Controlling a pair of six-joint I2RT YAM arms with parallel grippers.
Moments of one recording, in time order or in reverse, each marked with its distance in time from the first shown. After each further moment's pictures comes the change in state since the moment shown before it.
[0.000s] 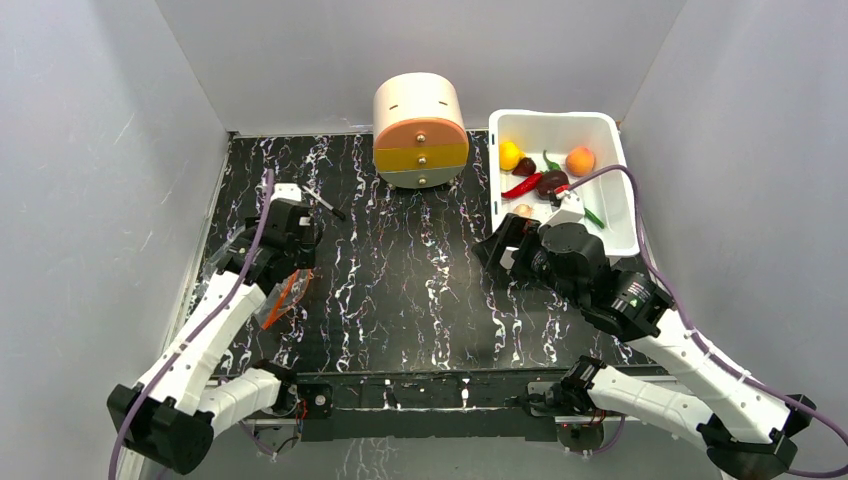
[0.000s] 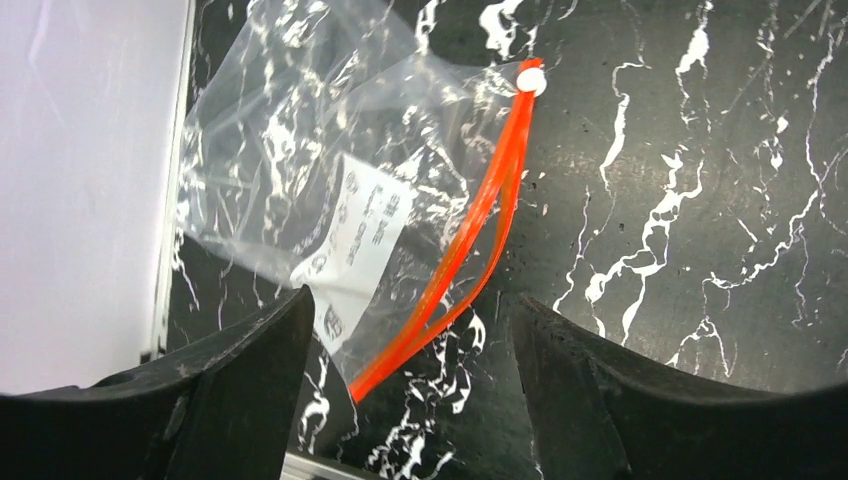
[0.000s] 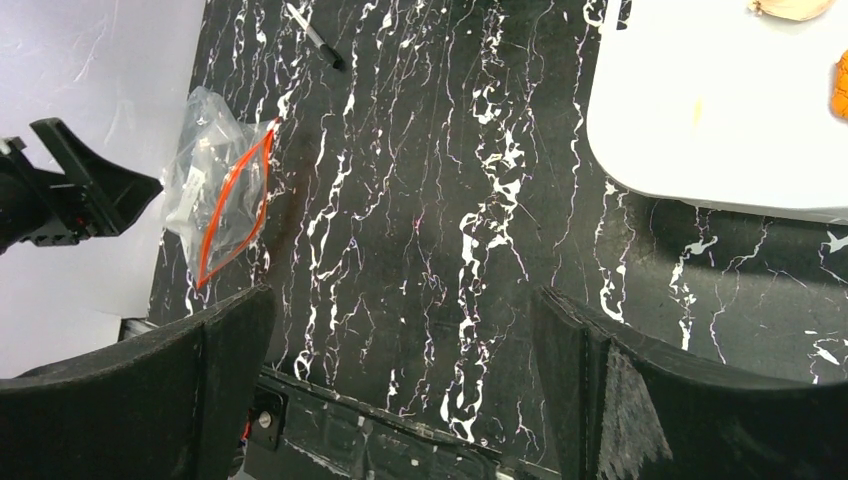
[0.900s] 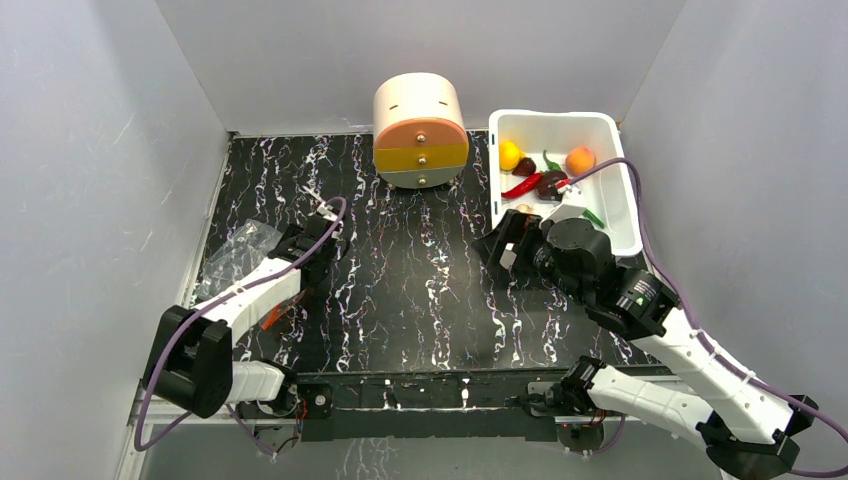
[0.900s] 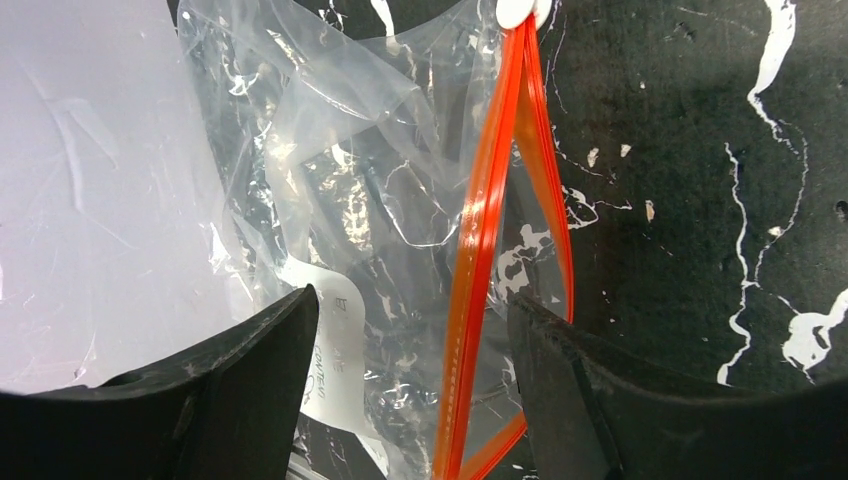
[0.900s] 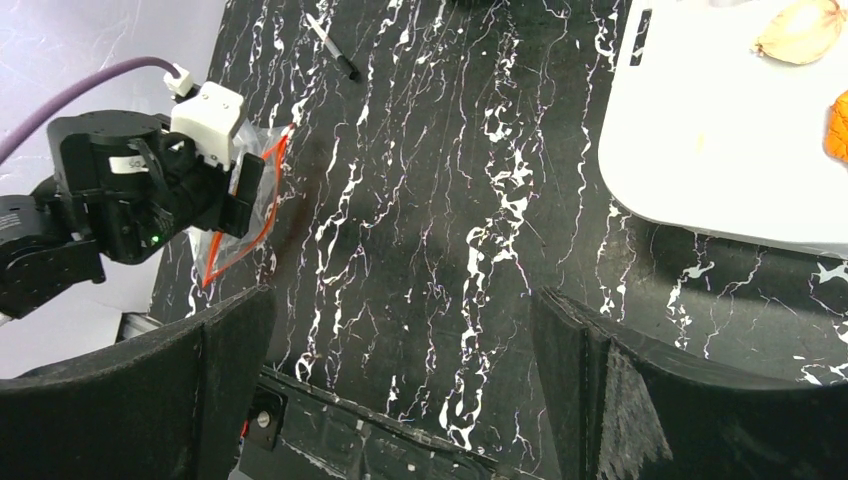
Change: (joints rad) left arm -0.013 0.285 -0.273 0.440 -0.081 0.495; right arm 0.000 0.018 0.048 -0.001 -0.011 -0.053
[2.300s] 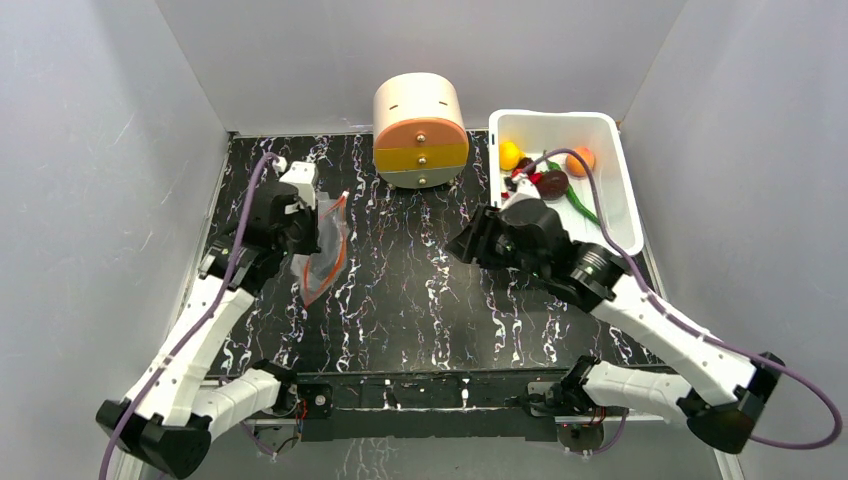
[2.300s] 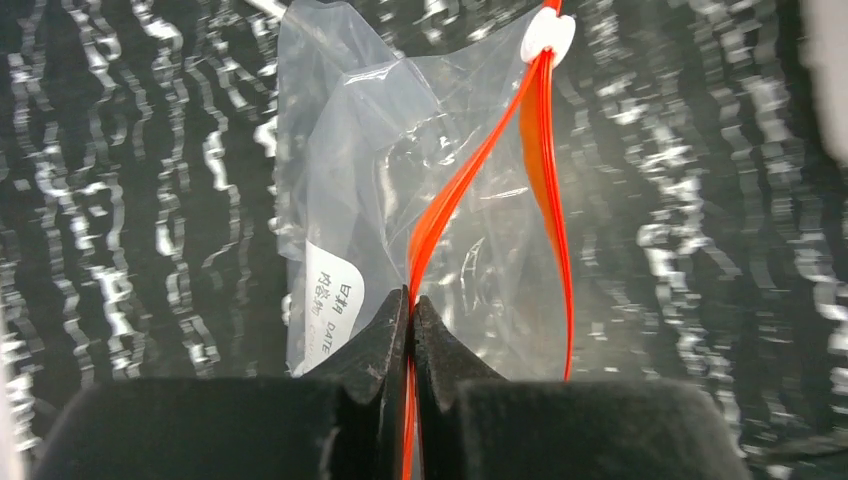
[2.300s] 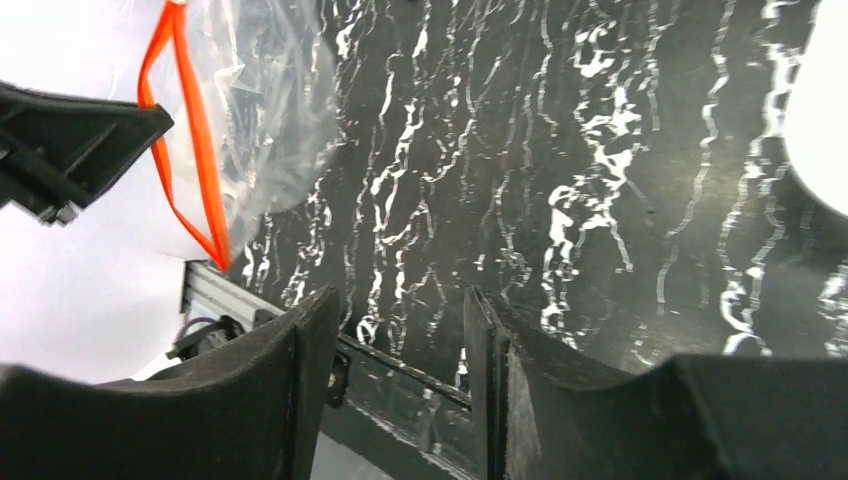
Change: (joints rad) left arm -0.003 -0.269 0.398 -0.328 0.461 -0.318; right arm 0.000 0.173 0.019 0.083 -0.158 0.110
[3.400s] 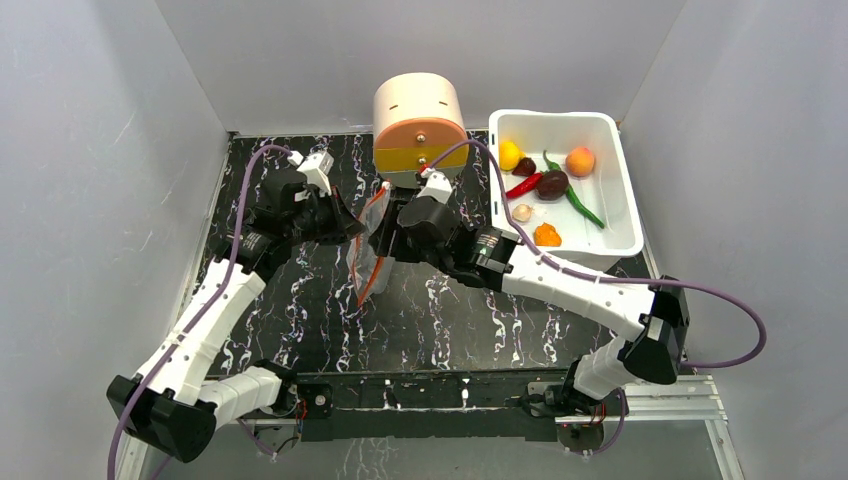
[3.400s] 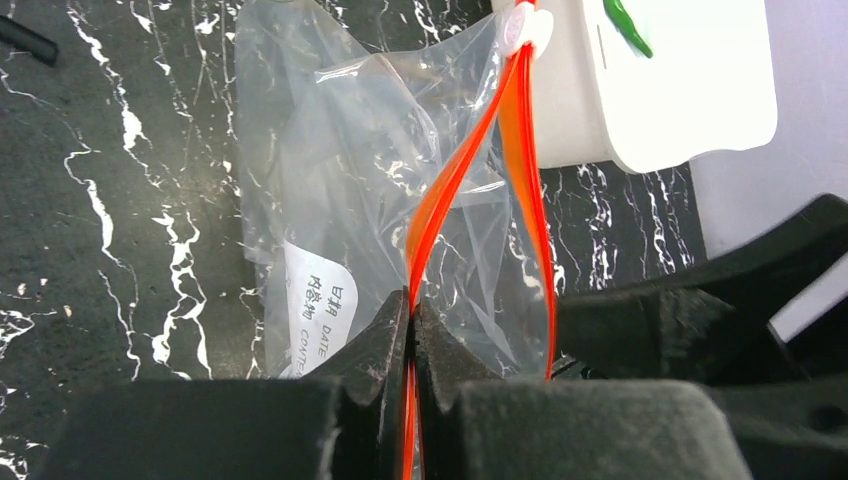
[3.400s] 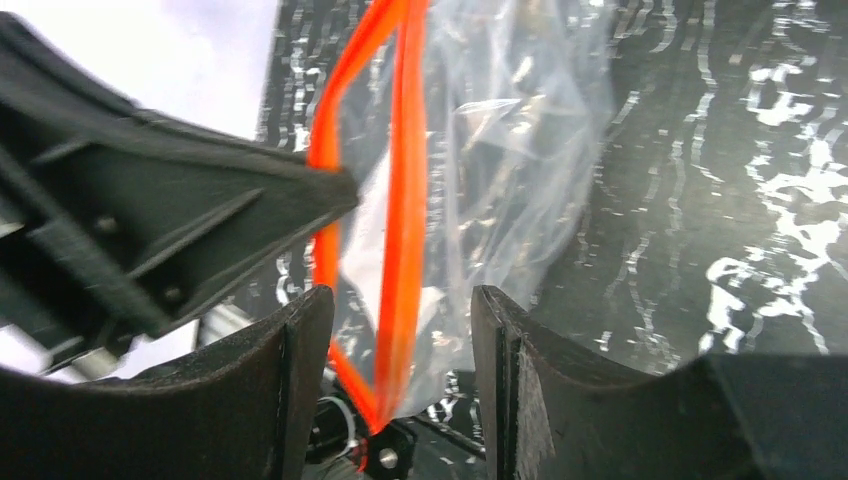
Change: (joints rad) left arm 0.000 0.059 0.004 0.175 0.442 -0.367; right arm 0.257 0.499 0.312 0.179 0.189 0.106
